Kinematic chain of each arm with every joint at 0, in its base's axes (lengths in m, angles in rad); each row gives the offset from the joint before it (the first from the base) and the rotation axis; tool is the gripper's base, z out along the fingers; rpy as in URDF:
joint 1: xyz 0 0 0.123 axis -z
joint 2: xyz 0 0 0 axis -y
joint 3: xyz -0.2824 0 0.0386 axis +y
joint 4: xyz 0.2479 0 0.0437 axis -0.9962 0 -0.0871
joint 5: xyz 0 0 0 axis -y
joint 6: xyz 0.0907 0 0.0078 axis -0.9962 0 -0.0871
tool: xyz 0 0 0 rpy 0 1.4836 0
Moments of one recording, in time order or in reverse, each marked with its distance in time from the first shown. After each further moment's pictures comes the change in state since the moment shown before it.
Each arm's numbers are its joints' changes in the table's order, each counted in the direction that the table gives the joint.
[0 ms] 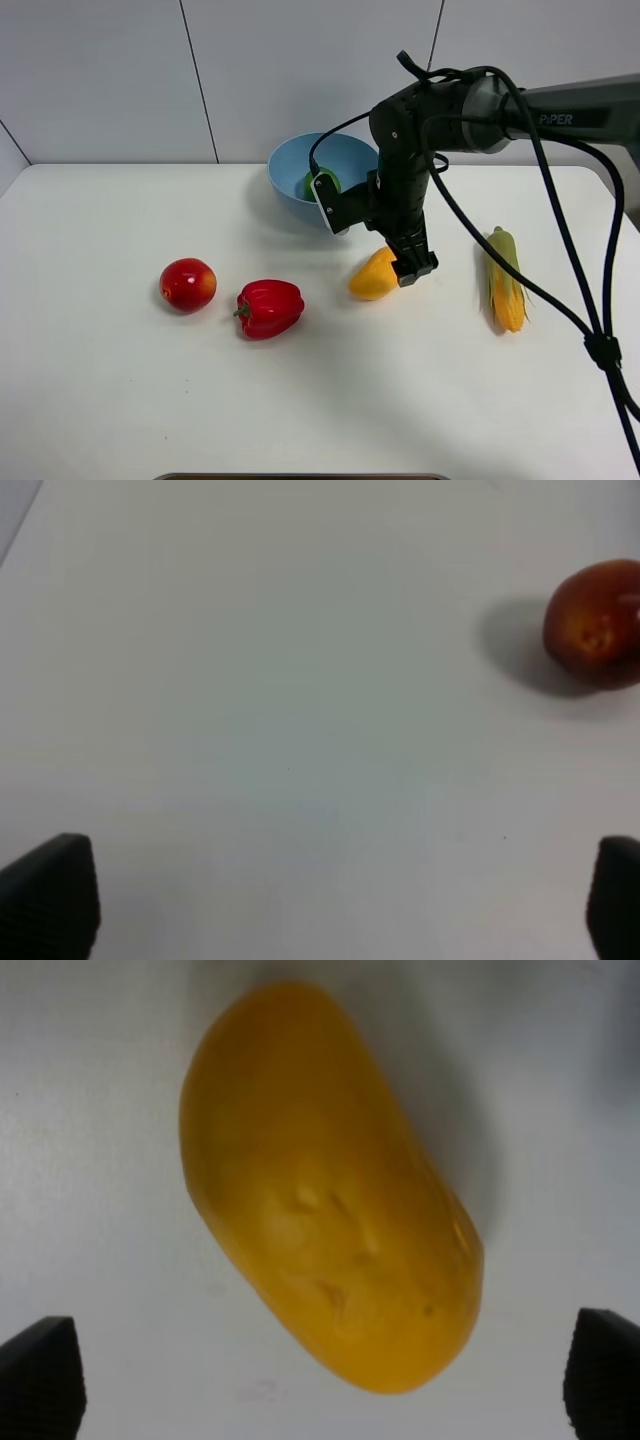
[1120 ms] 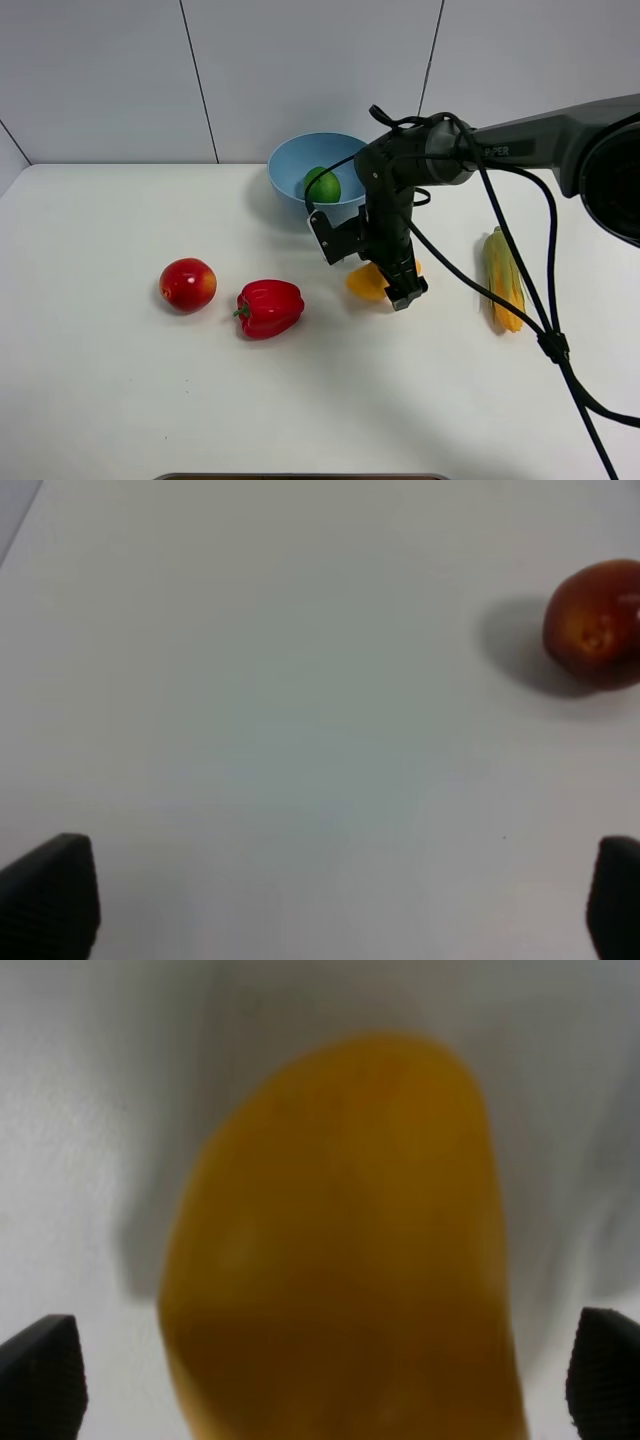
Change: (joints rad) left arm 0.000 0.000 0.000 0.000 0.000 0.000; right arm 0.000 -0.142 0.000 -0.003 0.063 0.017
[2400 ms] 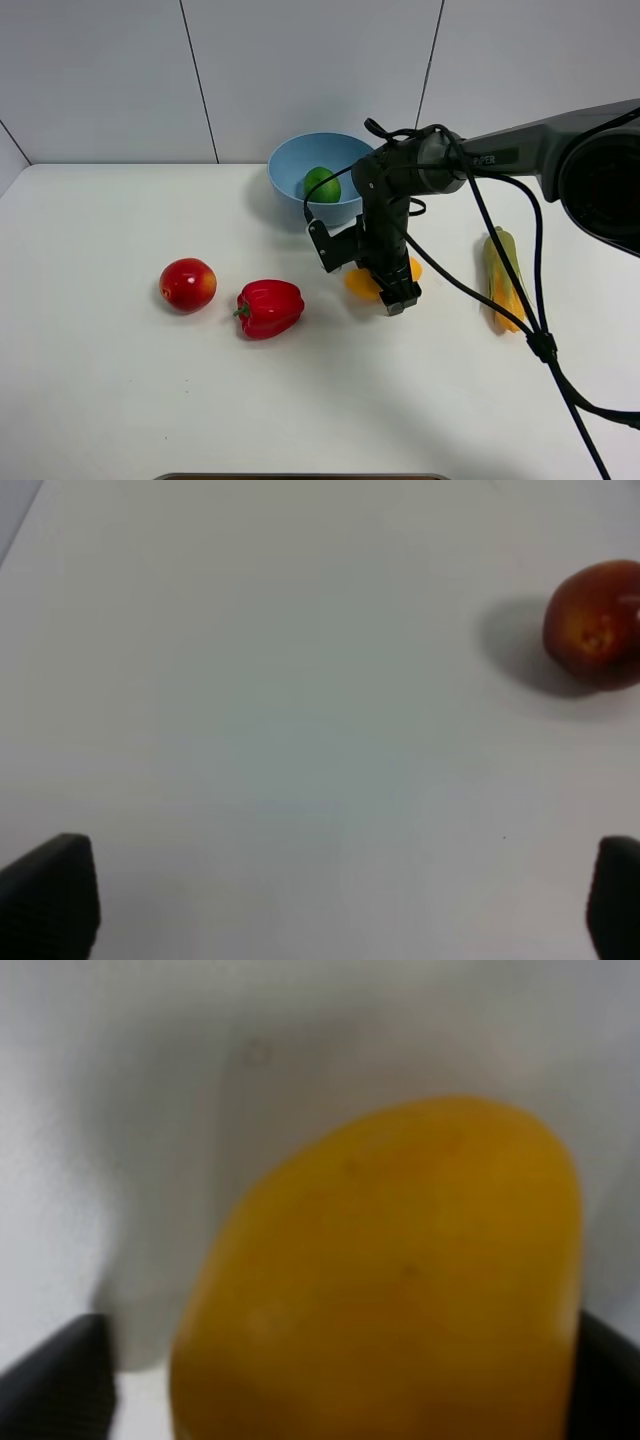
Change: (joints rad) left arm 0.000 0.000 0.000 0.000 0.000 0.000; right arm 0.000 -0.038 0.000 -0.017 0.026 0.002
